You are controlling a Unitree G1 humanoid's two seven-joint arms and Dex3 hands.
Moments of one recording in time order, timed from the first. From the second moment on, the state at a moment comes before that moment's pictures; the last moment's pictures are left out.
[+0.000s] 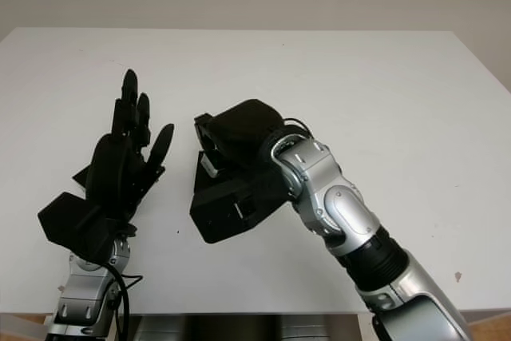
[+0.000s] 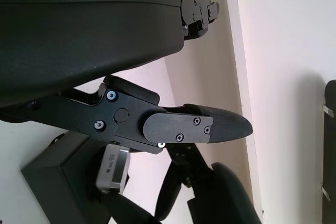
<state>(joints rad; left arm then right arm) -0.09 0.07 0.03 -0.08 0.06 -0.15 0.02 -0.64 -0.38 0.48 -0.10 -0.99 0.12 0.66</state>
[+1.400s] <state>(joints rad) -0.04 0.07 0.03 -0.14 0.06 -0.11 0.02 -0.76 -0.54 0.43 0.27 -0.81 -0.52 0.30</state>
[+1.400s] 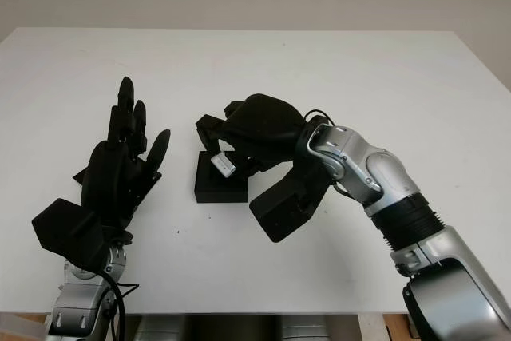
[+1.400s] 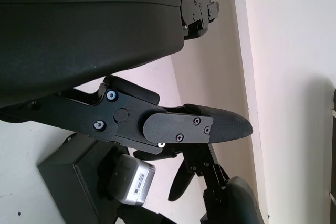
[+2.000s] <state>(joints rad) -0.04 0.06 0.03 -0.14 0.06 -0.12 0.02 -0.85 -0.57 0.44 0.42 -0.79 -0.76 0.14</state>
